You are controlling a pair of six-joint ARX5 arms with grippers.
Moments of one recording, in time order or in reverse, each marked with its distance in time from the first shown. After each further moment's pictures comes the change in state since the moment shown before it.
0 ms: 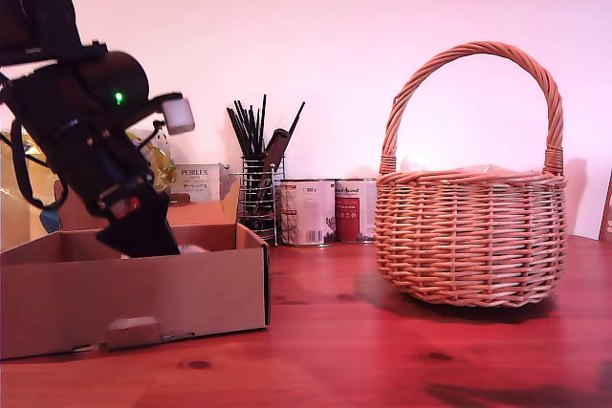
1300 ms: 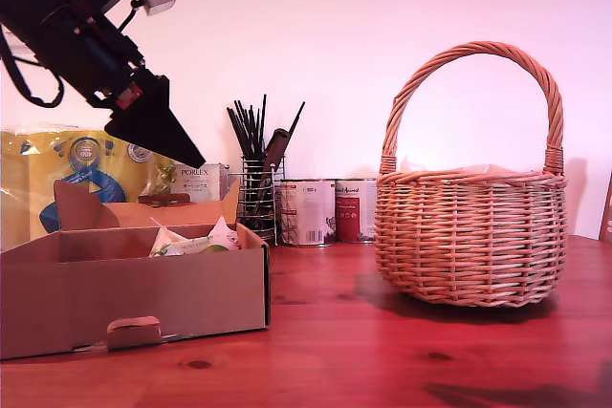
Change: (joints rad) left arm 0.009 -0.240 -0.001 0.104 -0.009 -0.031; right arm 0.000 0.000 0.000 0.000 0.000 -0.001
